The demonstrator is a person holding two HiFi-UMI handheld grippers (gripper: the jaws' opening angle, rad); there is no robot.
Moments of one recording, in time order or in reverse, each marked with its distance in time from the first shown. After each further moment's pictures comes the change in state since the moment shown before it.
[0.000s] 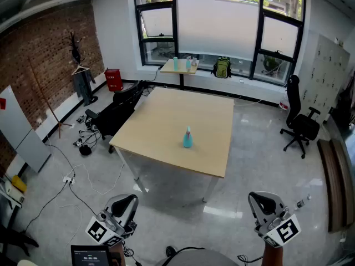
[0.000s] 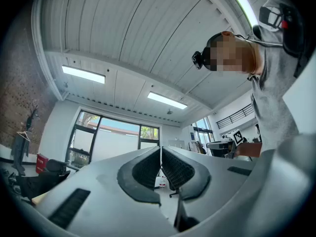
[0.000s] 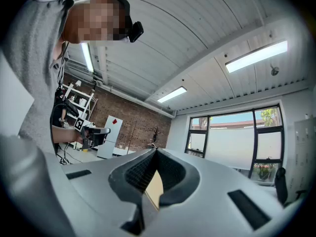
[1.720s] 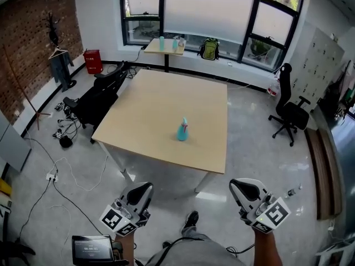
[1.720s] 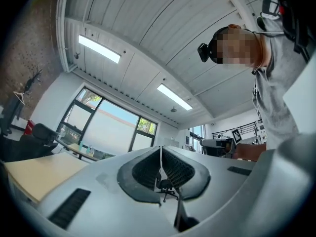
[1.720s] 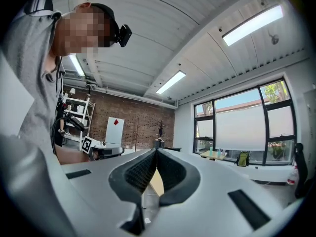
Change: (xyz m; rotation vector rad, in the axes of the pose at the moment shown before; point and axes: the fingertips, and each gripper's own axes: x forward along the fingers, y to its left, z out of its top) left arm 0.070 0.130 -0.119 -0.242 0.021 -0.063; right arm 0.186 0.004 -0.051 0.161 0.067 0.079
